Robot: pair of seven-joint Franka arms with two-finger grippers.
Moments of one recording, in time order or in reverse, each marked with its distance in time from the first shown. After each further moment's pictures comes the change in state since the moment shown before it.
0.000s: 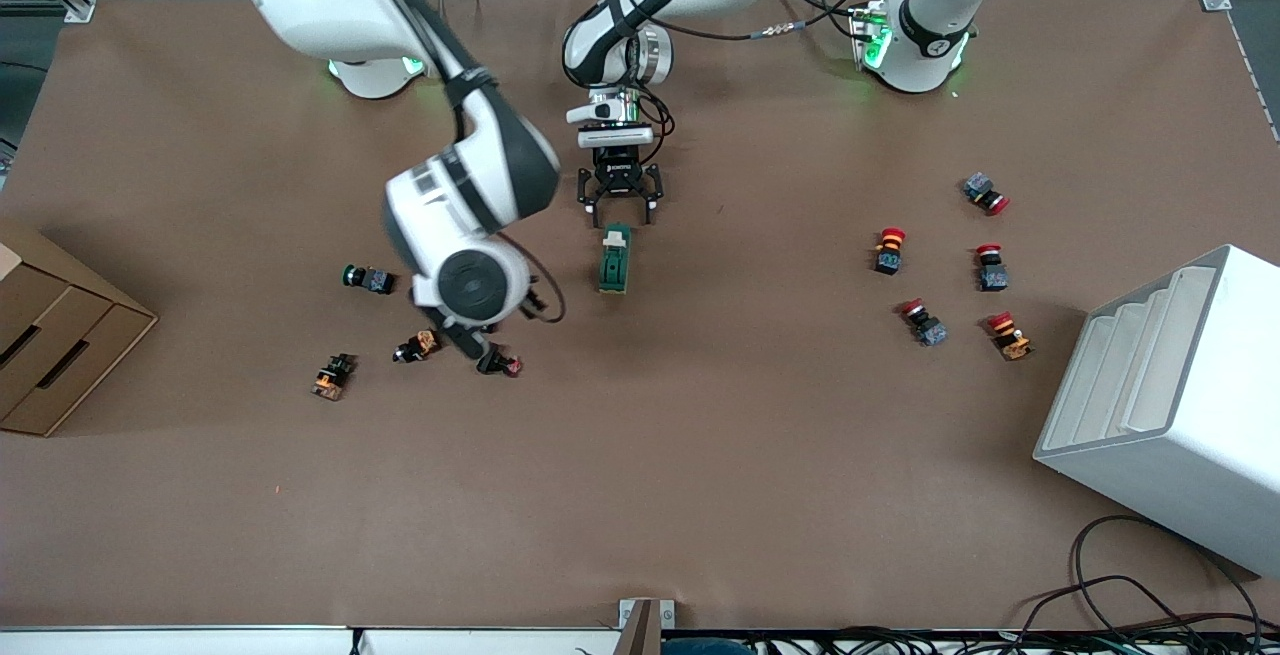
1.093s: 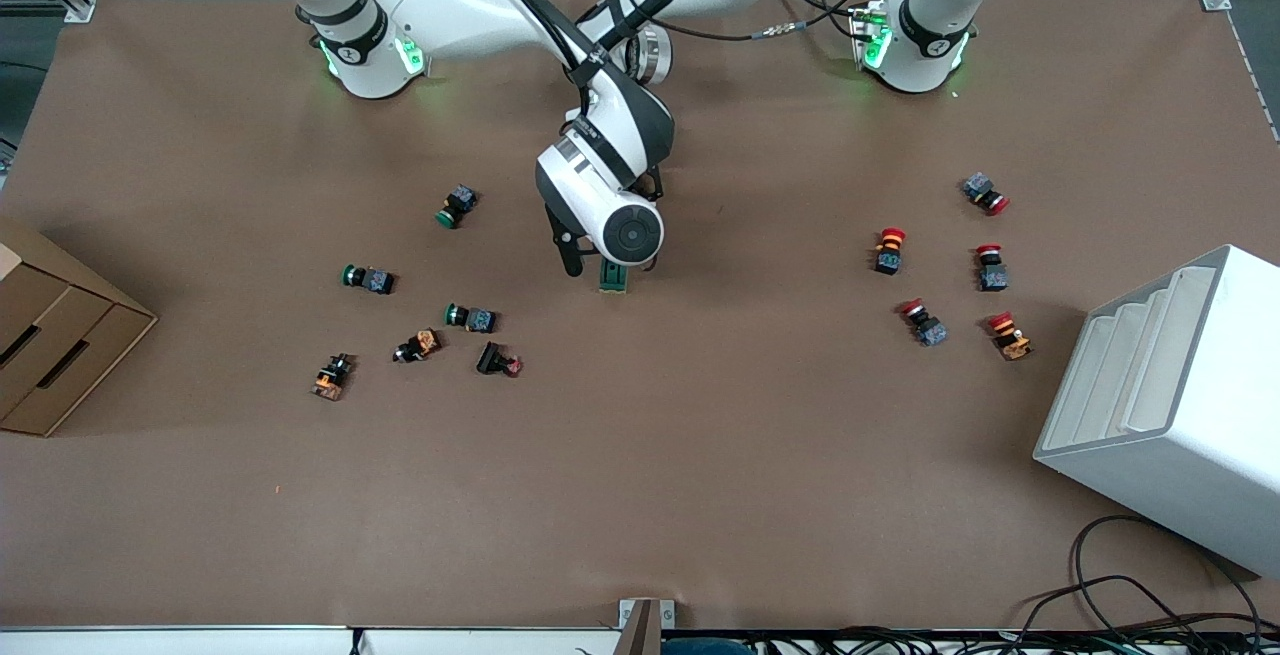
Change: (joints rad) left arm 0.008 -0.004 -0.005 0.003 -0.016 0.009 0.014; right arm 0.296 0.141 0.032 -0.042 0.181 0.096 0.782
